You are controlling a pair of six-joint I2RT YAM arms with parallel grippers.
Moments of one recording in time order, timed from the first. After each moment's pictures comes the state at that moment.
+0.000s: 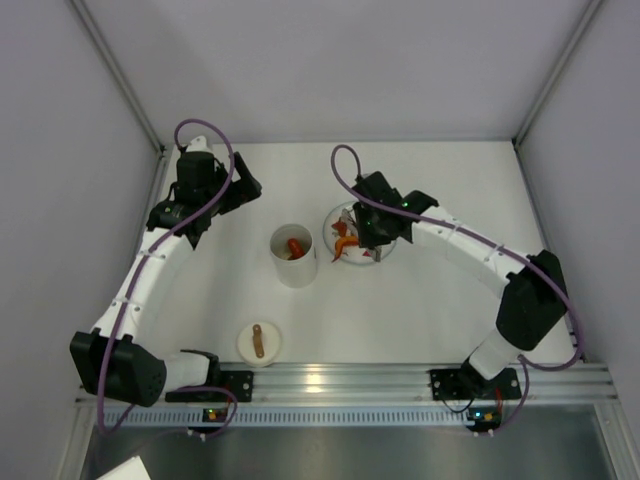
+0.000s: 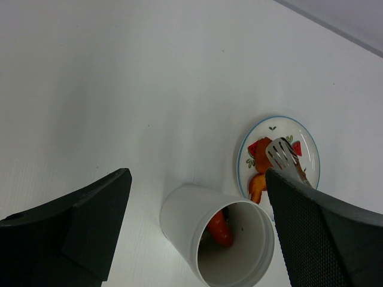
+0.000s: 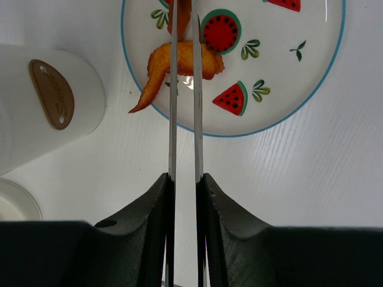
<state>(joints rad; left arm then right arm) -0.21 1.27 1.25 -0.52 -0.05 -0.55 0.71 1.62 1.38 -0.76 0.16 0.46</state>
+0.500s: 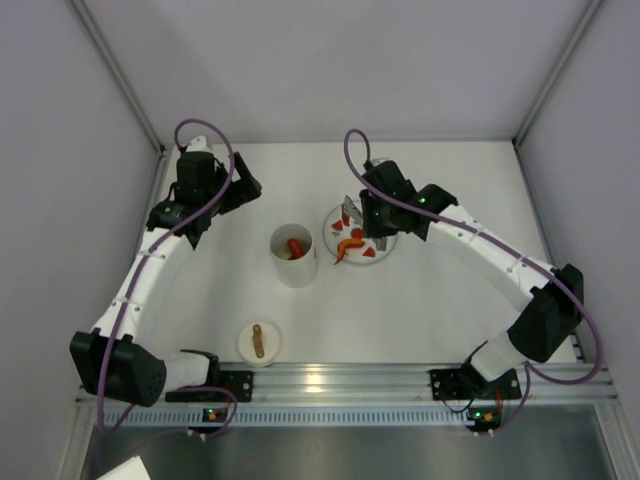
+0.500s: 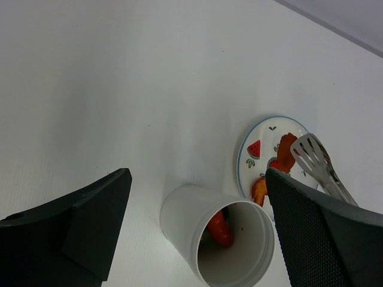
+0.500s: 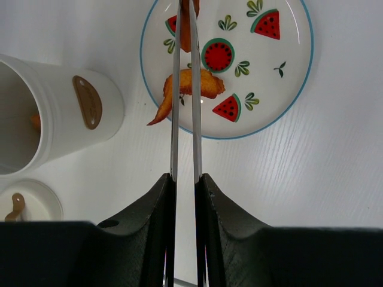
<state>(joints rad) -0.21 1.27 1.25 -0.52 -0.05 -0.55 0.71 1.53 1.44 -0.82 0.19 0.46</state>
